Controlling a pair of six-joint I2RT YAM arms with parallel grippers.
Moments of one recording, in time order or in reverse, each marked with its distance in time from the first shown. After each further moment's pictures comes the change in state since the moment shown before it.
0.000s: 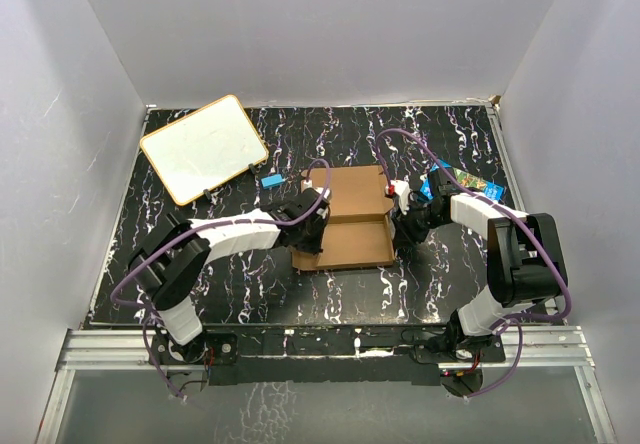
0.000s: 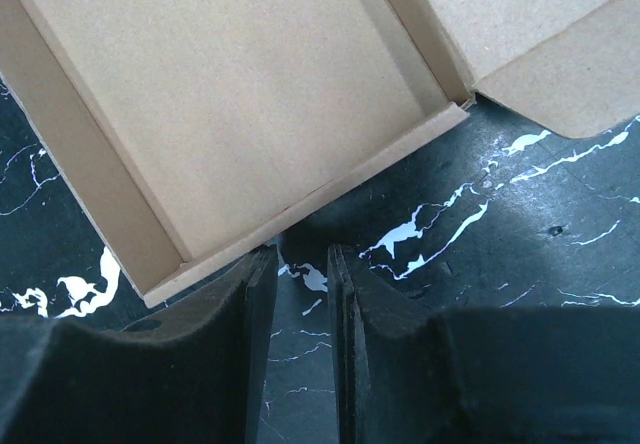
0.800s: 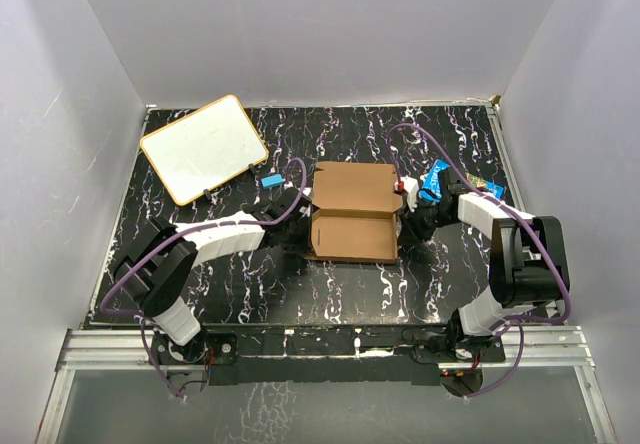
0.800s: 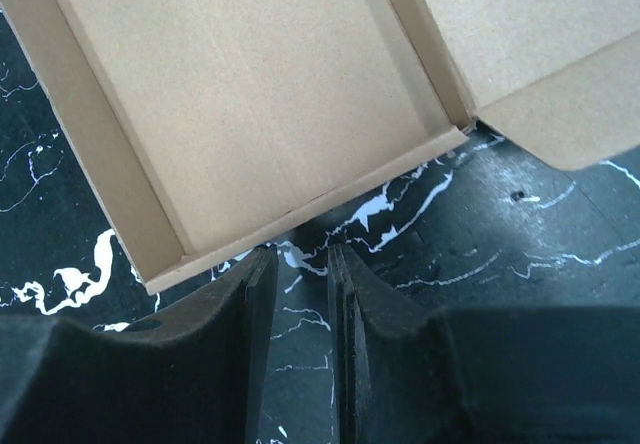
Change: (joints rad) left arm 0.081 -0.091 -0.114 0.027 0.093 -0.098; right arm -0.080 -0.016 -0.001 -0.015 -0.051 -0.018
